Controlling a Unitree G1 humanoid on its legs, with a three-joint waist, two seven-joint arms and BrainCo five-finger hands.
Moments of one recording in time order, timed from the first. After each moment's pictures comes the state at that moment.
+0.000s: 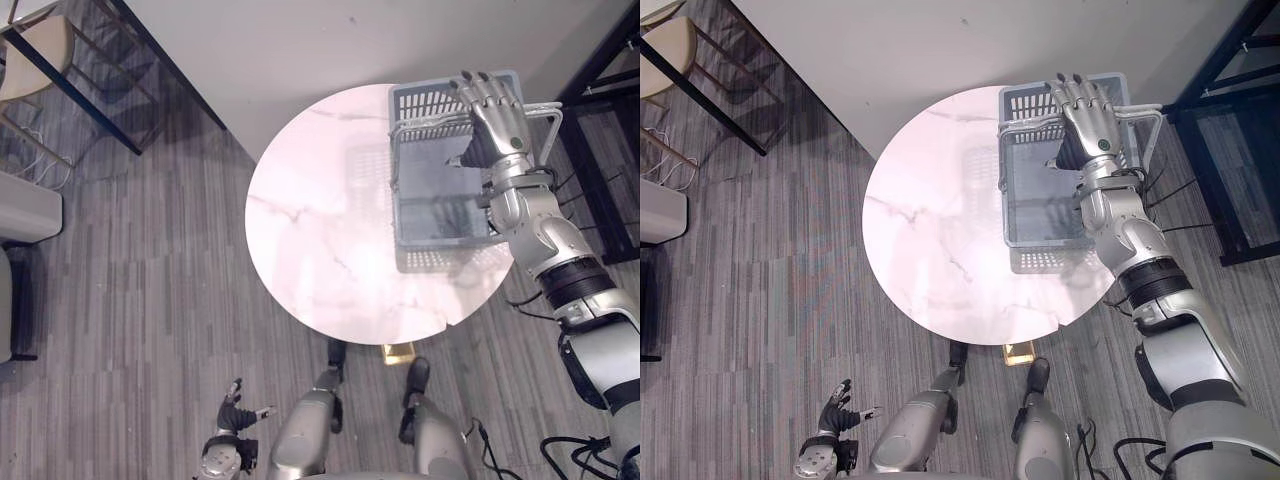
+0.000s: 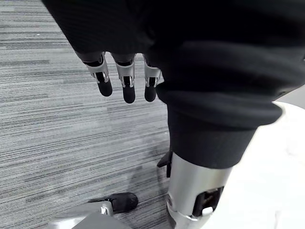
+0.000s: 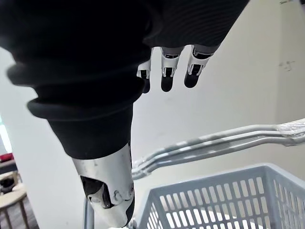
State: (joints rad) left arm 0.18 0.14 -0.09 0.76 -0.03 -0.18 0.22; right arm -1.02 -0.68 0.49 0.74 -0.64 -0.04 -0.35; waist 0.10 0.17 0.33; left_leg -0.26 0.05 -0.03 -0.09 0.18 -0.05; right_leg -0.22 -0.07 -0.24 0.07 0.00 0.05
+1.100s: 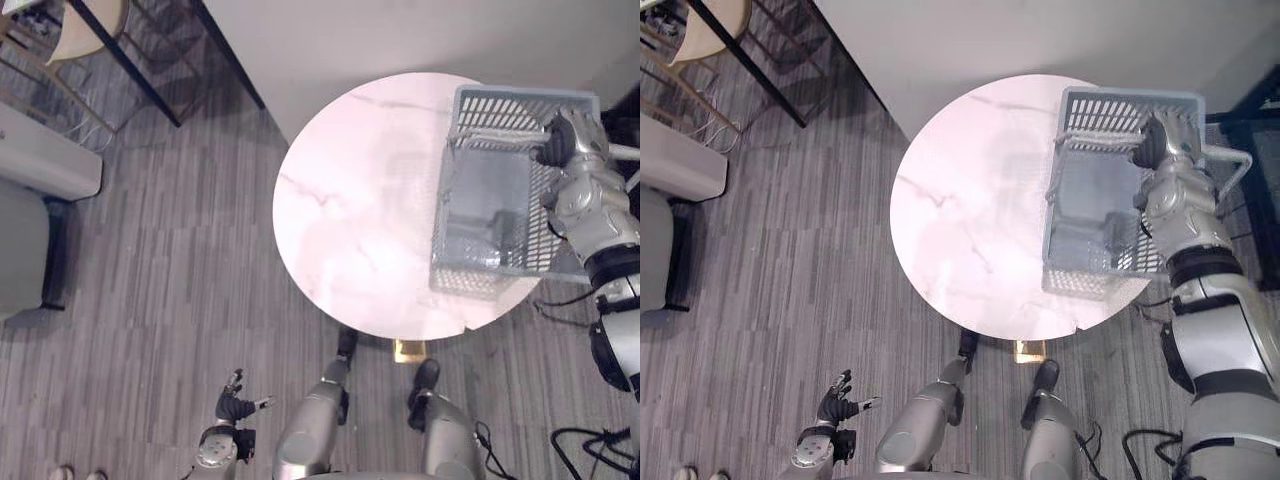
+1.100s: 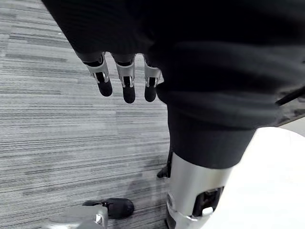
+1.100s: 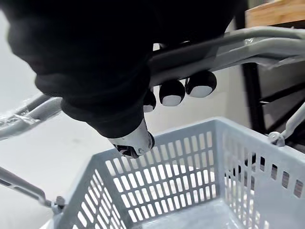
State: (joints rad) left arm 0.14 0.16 -0.07 0.74 -0.07 -0.16 0.17; right arm -0.72 -0.76 0.11 0.76 -0.32 -0.03 -0.24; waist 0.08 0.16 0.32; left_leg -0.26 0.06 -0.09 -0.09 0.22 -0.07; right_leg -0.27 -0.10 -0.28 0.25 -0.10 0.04
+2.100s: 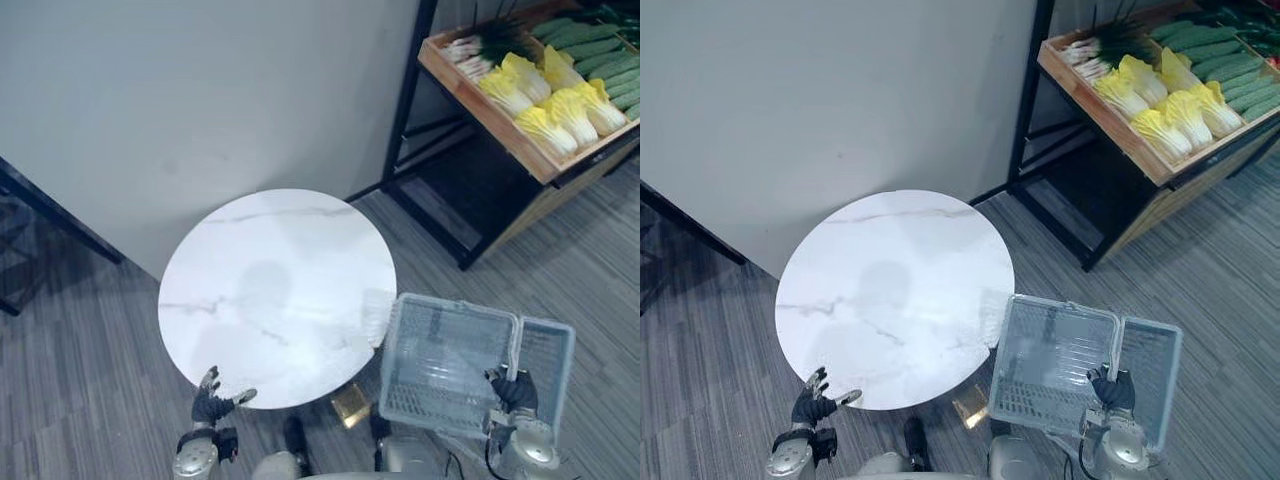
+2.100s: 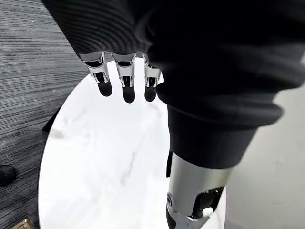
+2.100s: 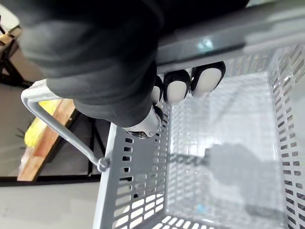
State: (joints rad) left arm 0.25 0.13 0.12 0.40 -0.07 -0.10 0.15; right arm 0.25 -0.11 -0.26 0.25 0.11 -0.03 -0.20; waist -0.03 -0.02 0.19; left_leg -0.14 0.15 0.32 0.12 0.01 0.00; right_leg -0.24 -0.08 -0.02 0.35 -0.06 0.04
